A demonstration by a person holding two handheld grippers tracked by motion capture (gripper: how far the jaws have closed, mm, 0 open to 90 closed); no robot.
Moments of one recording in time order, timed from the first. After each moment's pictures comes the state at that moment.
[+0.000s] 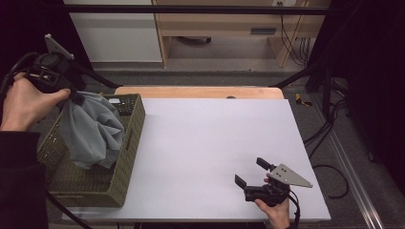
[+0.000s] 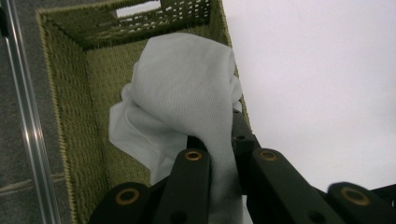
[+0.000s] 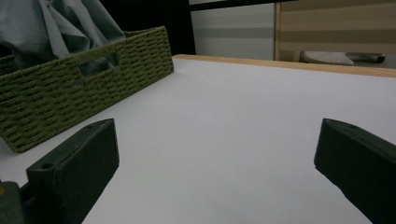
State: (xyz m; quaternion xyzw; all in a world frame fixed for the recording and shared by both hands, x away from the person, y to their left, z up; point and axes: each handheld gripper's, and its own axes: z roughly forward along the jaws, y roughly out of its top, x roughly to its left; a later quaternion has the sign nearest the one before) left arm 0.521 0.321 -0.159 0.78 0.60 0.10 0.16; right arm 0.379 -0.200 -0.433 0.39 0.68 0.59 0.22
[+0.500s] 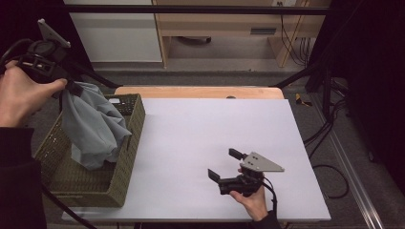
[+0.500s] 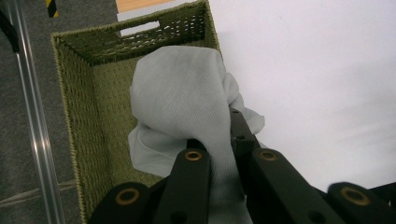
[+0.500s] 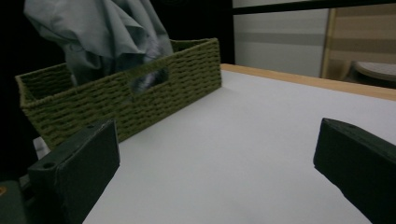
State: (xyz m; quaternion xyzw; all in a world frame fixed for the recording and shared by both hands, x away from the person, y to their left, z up) left arm 0.518 0.311 -0.136 0.78 0.59 0.12 0.17; right arm 0.401 -0.133 -0.406 0.32 0.70 0.61 0.17
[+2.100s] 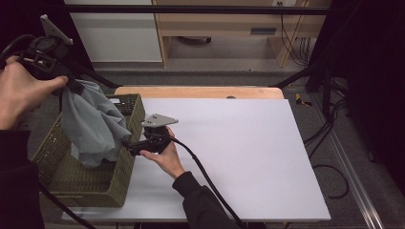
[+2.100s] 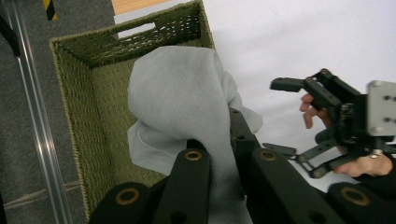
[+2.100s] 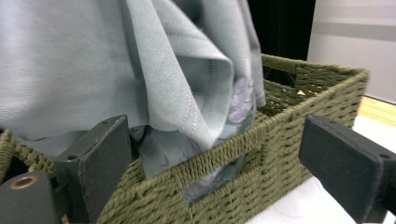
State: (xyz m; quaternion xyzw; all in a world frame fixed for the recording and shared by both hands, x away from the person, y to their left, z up) left arm 0.518 0.305 -0.127 0.79 0.58 0.12 0.16; right arm 0.512 0.098 -0.388 0.25 0.74 0.61 0.09
